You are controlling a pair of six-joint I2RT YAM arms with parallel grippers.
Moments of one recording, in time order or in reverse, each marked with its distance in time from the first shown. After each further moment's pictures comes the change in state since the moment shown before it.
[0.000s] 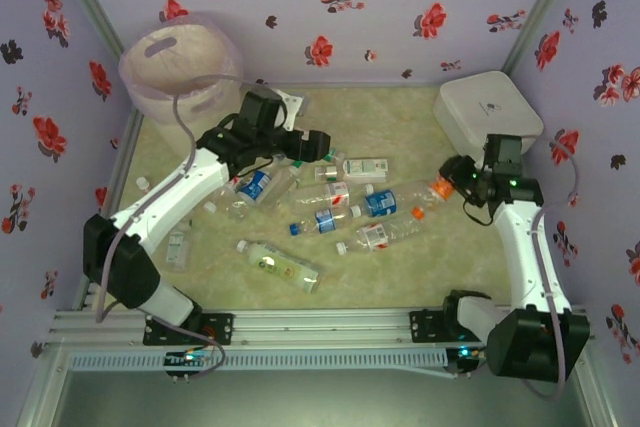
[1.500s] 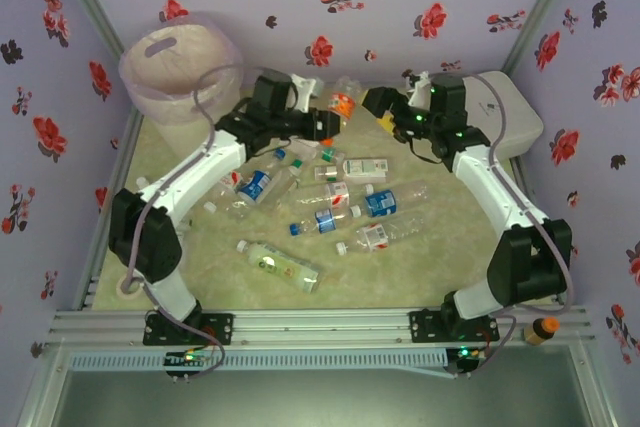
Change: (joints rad) left arm 0.046 0.159 0.158 0.116 0.202 -0.111; right arm 0.283 0.395 0.271 0.531 -0.415 0.174
